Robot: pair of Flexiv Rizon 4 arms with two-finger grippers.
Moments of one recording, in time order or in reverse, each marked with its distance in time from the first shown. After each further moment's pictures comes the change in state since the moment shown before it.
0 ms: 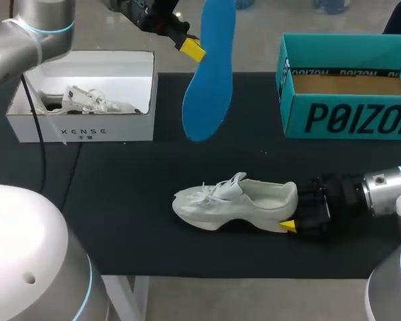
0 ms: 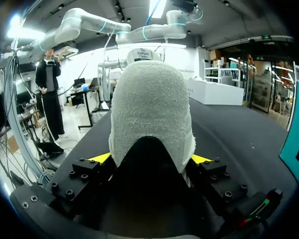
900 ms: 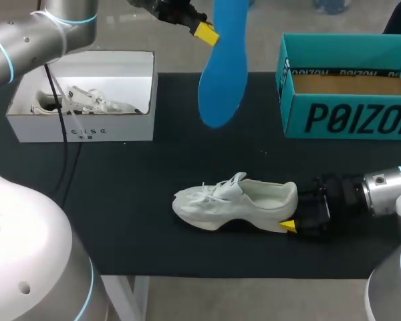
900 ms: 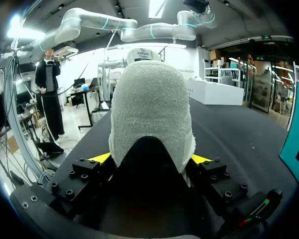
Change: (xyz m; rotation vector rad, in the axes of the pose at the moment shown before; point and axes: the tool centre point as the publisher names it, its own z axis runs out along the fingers) left arm -0.029 -0.032 -0.005 0.053 0.118 0.012; right arm 0.000 0.000 0.000 0.000 0.000 0.000
